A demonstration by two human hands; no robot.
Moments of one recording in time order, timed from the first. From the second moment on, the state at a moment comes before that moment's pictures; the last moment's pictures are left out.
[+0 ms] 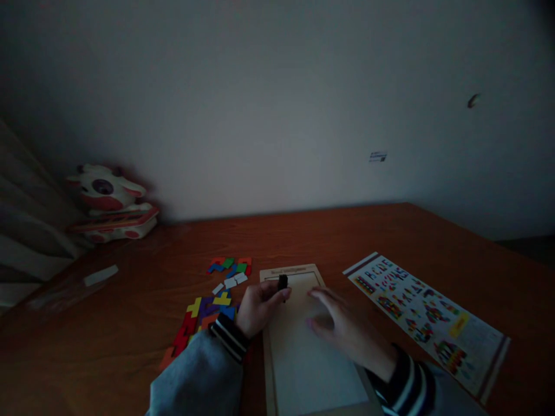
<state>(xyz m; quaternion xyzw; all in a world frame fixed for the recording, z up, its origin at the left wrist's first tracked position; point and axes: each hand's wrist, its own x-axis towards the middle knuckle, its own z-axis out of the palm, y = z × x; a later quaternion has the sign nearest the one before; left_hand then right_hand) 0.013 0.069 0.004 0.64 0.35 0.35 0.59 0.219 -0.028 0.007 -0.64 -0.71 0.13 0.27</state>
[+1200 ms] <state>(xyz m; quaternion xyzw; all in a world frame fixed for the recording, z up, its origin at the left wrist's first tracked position) 0.000 0.069 0.007 0.60 0.30 0.32 0.66 0.186 0.029 -0.002 -0.43 -0.78 0.11 0.45</state>
